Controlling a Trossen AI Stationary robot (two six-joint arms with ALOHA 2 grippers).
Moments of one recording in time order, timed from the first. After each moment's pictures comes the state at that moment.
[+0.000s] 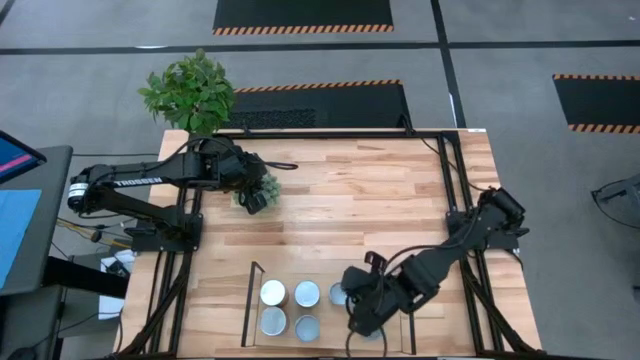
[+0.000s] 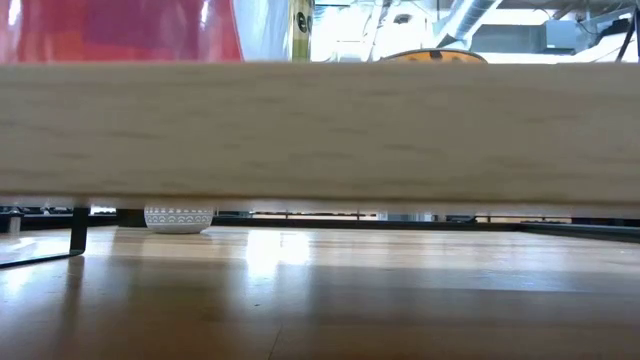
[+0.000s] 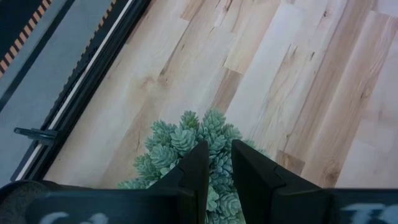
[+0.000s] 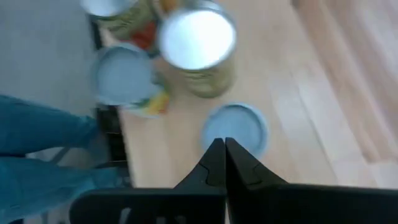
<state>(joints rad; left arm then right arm) 0.16 1.17 1.09 -0.92 -0.30 -0.20 0.62 1.85 1.75 -0.96 0.33 0.89</state>
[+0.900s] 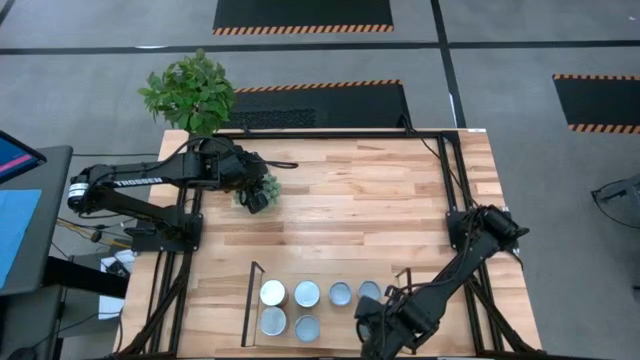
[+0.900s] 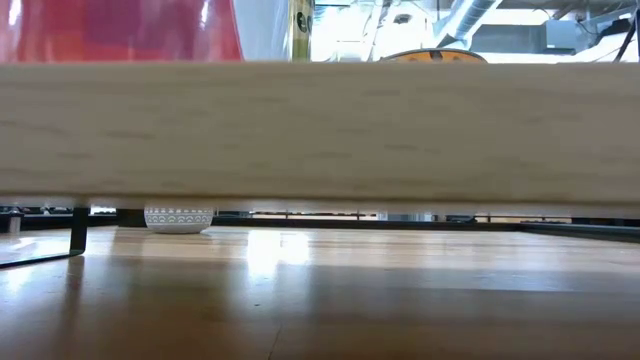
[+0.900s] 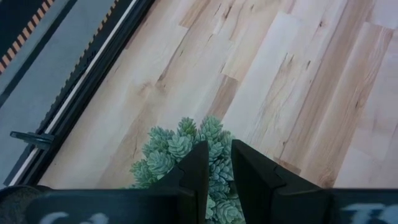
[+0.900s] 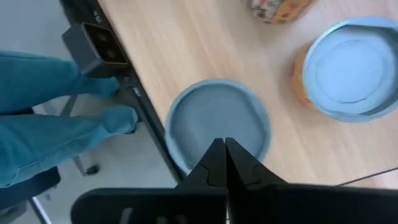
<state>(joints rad) 0.16 1.17 1.09 -0.90 -0.30 -0.21 0.75 1.98 1.76 -1.04 0.10 1.25</state>
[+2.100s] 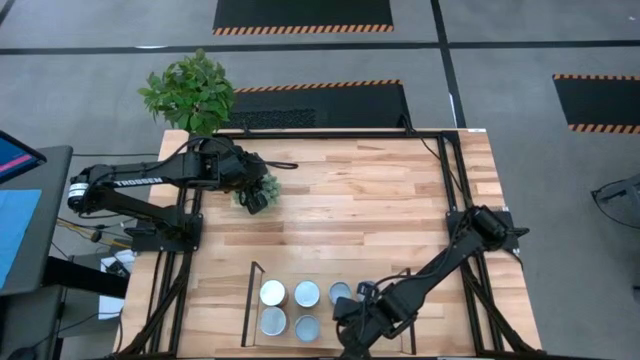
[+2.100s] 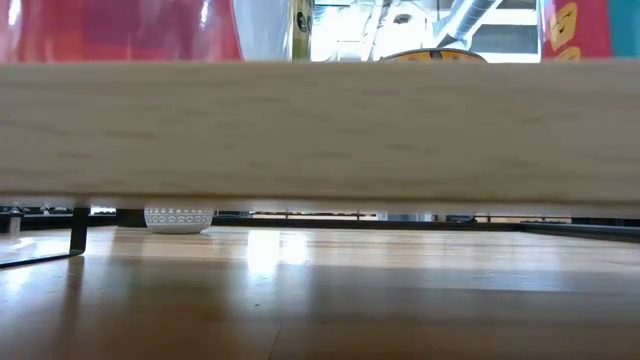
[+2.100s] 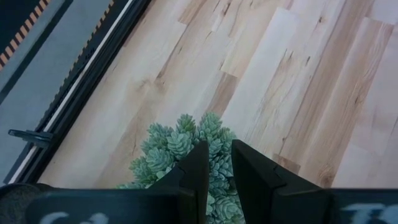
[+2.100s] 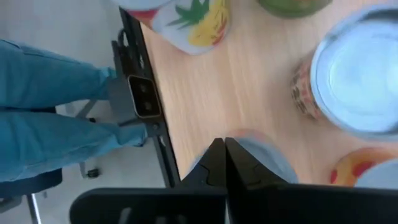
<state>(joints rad) 0.16 1.17 1.09 -0.91 -0.29 -0.21 0.66 2.04 1.75 -0.83 0.11 0.97</state>
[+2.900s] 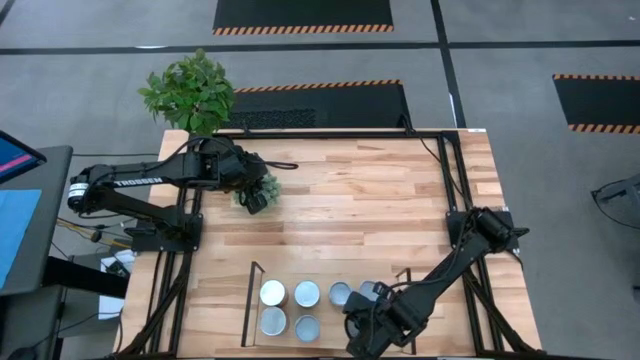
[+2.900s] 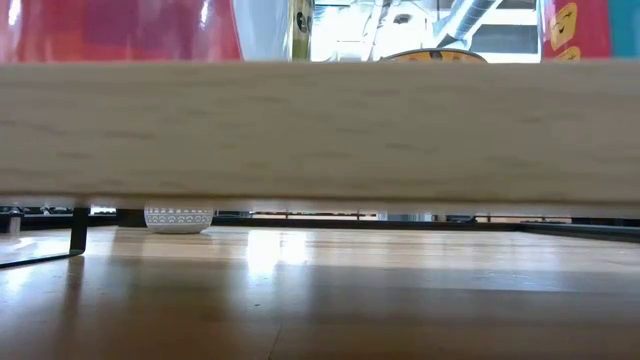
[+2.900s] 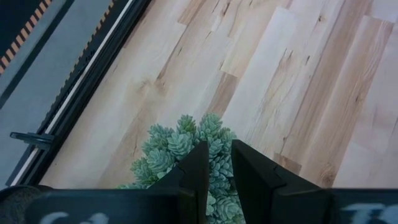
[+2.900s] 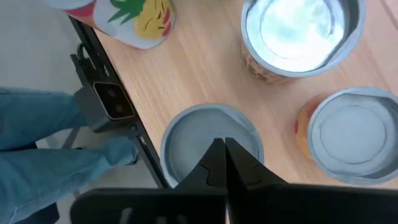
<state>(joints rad) 0.16 1.17 1.09 -0.91 -0.29 -0.19 0.71 2.03 1.80 -1.00 0.21 1.23</state>
